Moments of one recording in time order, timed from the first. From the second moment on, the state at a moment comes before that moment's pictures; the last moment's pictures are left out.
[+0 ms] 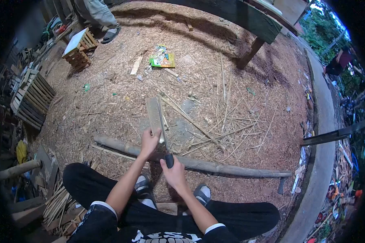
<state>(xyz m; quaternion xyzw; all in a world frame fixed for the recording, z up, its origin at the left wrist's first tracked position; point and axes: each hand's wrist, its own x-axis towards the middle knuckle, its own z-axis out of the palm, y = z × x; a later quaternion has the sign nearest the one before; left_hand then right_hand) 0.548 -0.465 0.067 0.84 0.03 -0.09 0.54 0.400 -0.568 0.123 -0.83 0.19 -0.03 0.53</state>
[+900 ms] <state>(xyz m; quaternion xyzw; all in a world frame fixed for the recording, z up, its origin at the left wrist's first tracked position) 0.555 -0.448 0.096 0.85 -0.04 0.02 0.53 0.400 -0.575 0.149 -0.63 0.21 0.12 0.74</state>
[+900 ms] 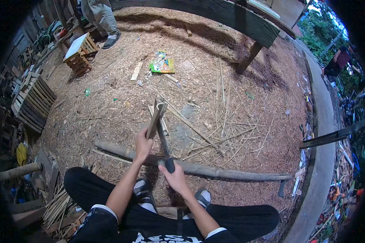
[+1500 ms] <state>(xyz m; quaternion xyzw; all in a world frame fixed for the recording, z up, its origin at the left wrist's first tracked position) 0.563 -0.451 0.110 0.87 -0.06 -0.04 0.48 0.399 -0.601 0.159 -0.74 0.19 0.05 0.64</state>
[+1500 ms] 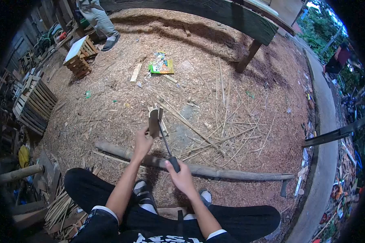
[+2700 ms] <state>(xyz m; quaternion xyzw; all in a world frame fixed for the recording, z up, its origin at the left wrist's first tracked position) 0.562 -0.463 0.080 0.78 -0.07 -0.03 0.62 0.408 -0.639 0.032 -0.83 0.26 -0.05 0.48</state>
